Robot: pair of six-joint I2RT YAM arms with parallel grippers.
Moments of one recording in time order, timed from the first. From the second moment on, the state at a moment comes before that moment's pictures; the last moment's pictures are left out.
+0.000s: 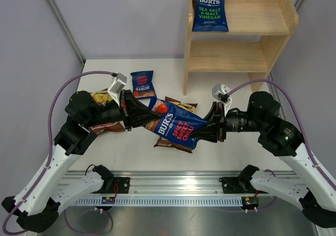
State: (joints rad) left arm -0.64 0.82 1.17 -0.26 0.75 -0.47; right arm 0.75 0.85 1.24 -0.56 -0.74 0.26
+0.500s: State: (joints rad) left arm -0.57 0.75 0.95 0.21 0.82 -0.89; right arm 0.75 0.76 1.17 -0.38 -0.66 0.40
